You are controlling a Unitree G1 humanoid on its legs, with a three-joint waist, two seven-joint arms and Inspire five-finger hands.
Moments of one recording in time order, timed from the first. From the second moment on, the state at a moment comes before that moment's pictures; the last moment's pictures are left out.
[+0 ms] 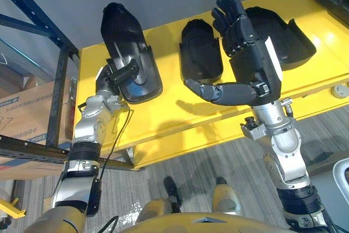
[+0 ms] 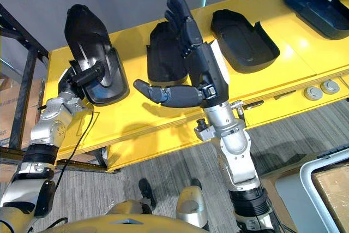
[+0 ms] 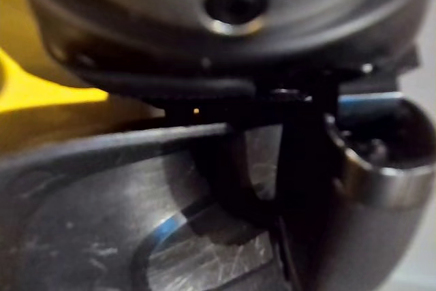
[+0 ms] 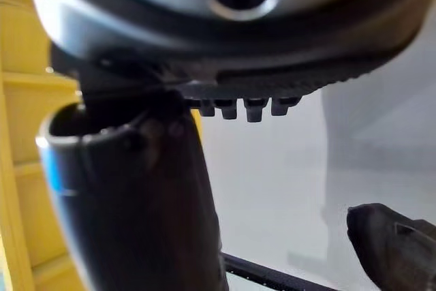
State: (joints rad) left arm -0.51 0.38 0.11 0.48 -0.47 0.16 -0.02; right arm -0.12 -0.35 0.14 -0.40 0.26 -0.34 0.16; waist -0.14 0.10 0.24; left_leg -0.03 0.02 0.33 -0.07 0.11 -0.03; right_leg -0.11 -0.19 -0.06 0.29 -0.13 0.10
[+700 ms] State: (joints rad) left arm -0.60 0.41 0.05 0.44 -0.35 0.17 0.01; right arm -0.18 -0.35 0.20 -0.48 0.26 -0.33 0.14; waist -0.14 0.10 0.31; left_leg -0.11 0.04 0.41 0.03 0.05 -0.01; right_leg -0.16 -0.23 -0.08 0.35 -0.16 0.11
